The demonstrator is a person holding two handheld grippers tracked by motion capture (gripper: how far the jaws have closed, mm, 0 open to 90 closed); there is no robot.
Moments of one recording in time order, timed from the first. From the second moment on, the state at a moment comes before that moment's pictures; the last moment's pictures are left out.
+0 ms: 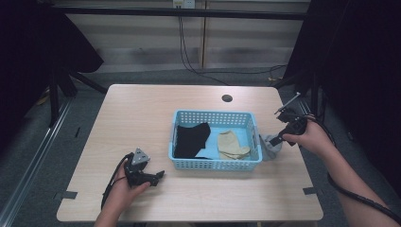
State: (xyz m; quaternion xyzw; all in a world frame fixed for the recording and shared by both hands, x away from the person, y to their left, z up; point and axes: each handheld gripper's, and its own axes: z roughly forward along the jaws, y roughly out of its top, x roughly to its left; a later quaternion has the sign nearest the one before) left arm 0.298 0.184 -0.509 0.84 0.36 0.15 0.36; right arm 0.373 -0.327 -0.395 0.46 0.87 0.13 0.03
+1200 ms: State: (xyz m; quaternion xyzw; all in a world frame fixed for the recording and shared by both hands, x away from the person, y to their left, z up) left arm 0.297 0.184 -0.509 0.84 0.37 0.15 0.36; right arm 0.266 -0.303 -0.447 0.42 0.89 0.17 0.04
